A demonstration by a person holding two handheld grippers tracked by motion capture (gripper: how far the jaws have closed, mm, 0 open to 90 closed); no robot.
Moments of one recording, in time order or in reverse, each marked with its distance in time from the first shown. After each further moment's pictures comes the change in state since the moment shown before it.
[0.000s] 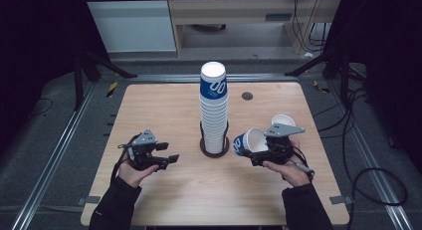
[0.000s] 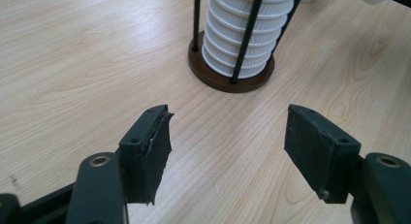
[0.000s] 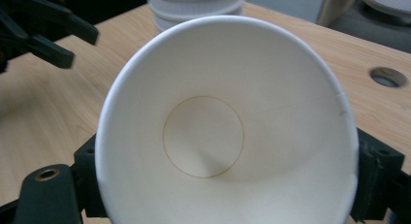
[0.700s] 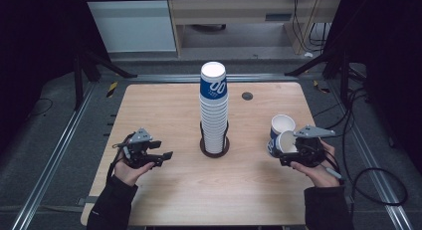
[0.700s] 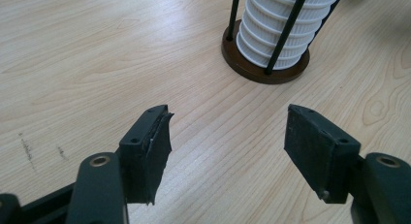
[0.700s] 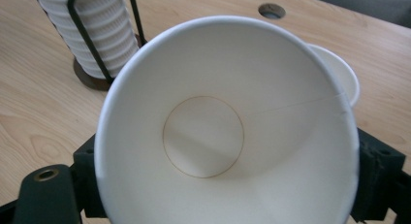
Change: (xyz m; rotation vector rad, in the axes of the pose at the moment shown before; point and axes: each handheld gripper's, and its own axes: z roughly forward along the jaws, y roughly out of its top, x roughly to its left) left arm 0.012 -0.005 -0.004 0.023 0.077 -0.031; right arm -0.039 -0.023 -0.053 0.149 -0.263 0.063
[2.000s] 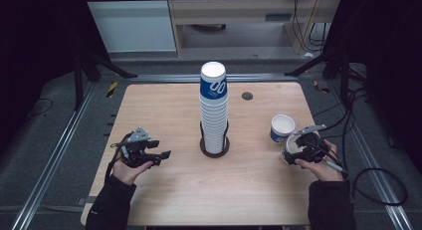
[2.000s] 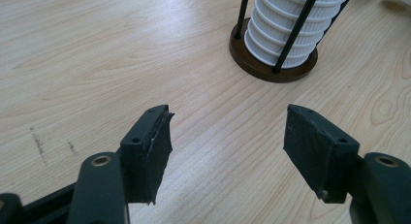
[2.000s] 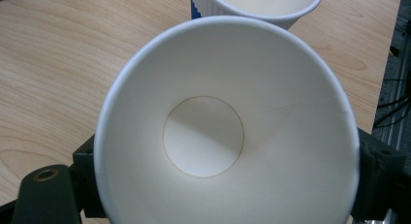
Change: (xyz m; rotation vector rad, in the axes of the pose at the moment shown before) left arm 0.005 -0.001 -0.001 0.001 0.015 -0.007; right arm -0.034 -0.018 0.035 0.286 -0.129 -0.008
